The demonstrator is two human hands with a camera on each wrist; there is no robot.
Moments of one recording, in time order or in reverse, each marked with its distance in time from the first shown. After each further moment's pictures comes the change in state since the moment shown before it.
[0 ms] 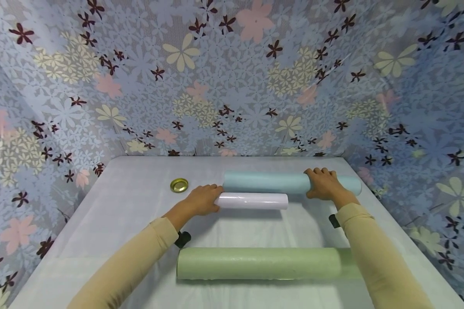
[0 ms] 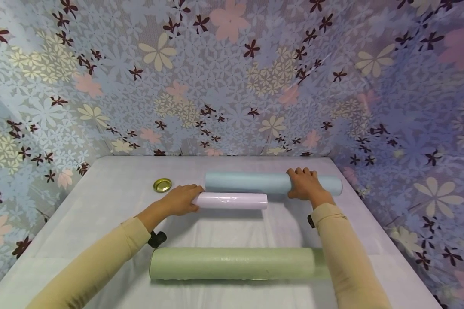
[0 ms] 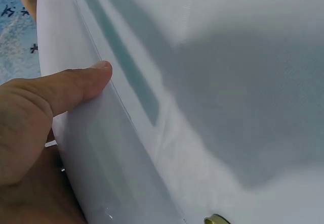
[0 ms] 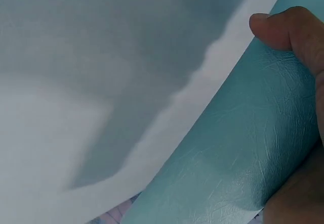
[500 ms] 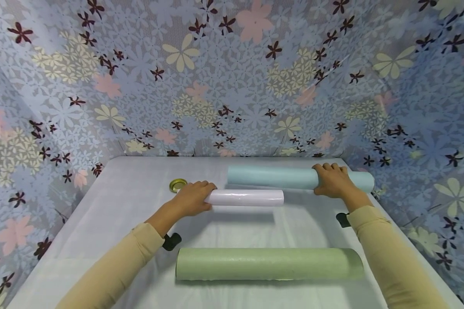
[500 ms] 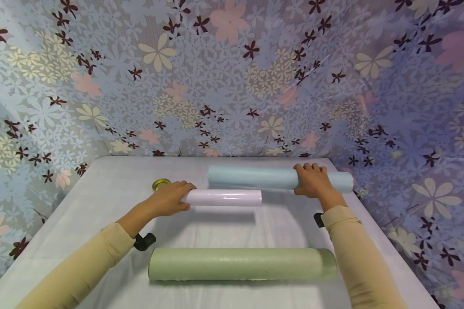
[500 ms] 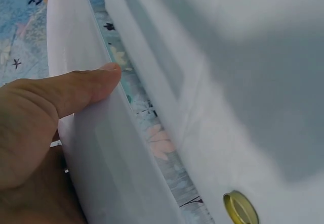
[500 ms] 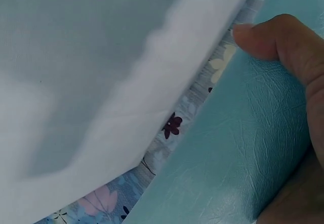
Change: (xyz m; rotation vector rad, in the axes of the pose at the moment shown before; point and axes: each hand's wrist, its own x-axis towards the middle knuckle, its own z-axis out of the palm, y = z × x) left_hand -0.027 -0.008 -0.019 0.061 0.116 0.056; right_hand -0.019 0.006 -0.031 -0.020 0.045 0.015
